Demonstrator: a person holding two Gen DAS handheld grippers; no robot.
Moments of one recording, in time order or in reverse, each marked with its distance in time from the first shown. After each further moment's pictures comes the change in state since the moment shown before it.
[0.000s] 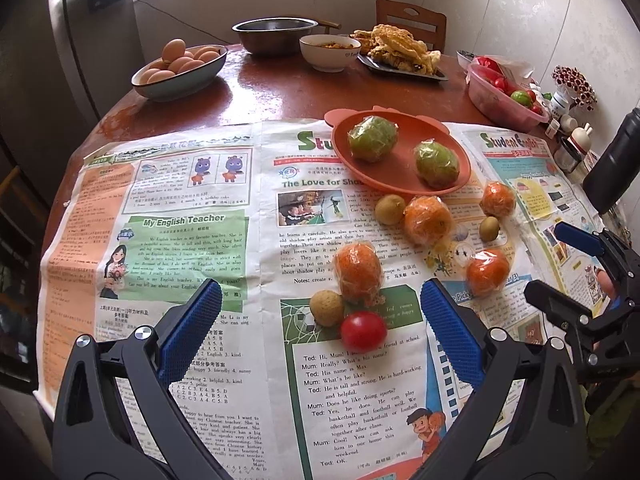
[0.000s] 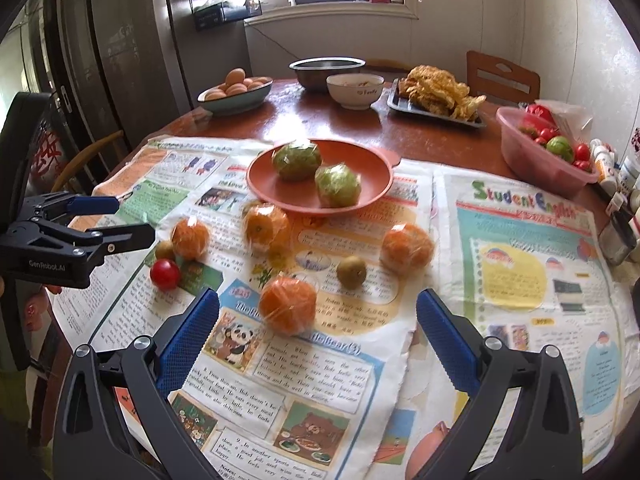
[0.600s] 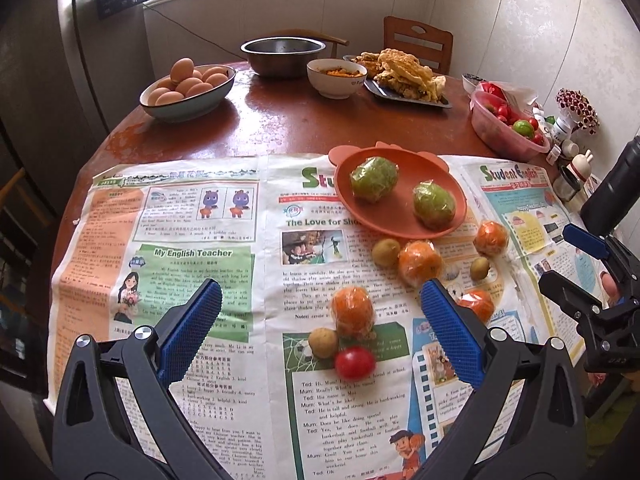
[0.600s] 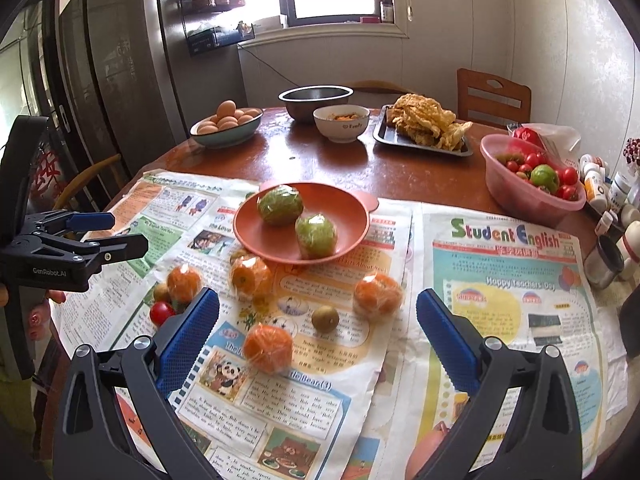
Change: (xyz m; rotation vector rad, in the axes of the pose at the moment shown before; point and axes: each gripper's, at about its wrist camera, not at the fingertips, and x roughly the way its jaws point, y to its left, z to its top) left arm -0.017 0.001 0.026 -0.037 -0.040 0.013; right arm -0.023 -0.020 0.030 0.014 -0.071 -0.011
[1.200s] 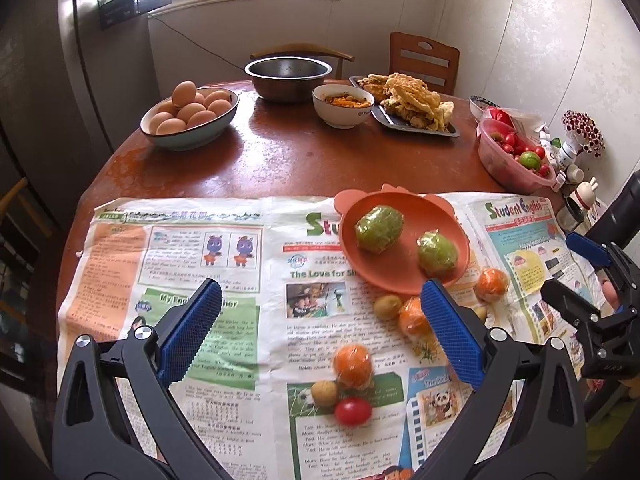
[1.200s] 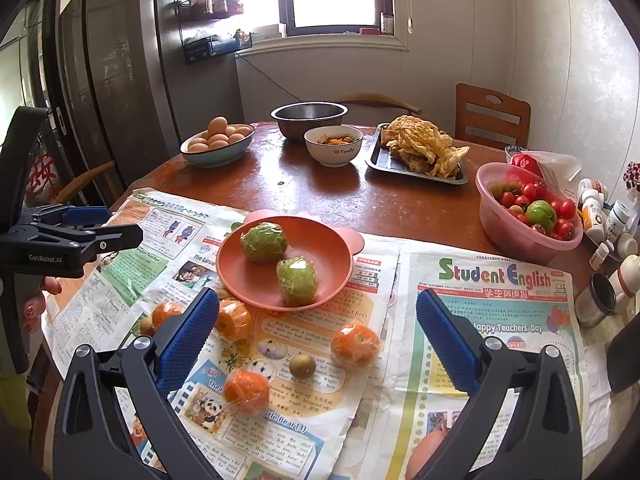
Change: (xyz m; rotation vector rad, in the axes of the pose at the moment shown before) left arm 0.000 0.002 0.042 -0.020 -0.038 0.011; right arm 0.003 -0.013 0.040 -0.024 -0.033 -0.020
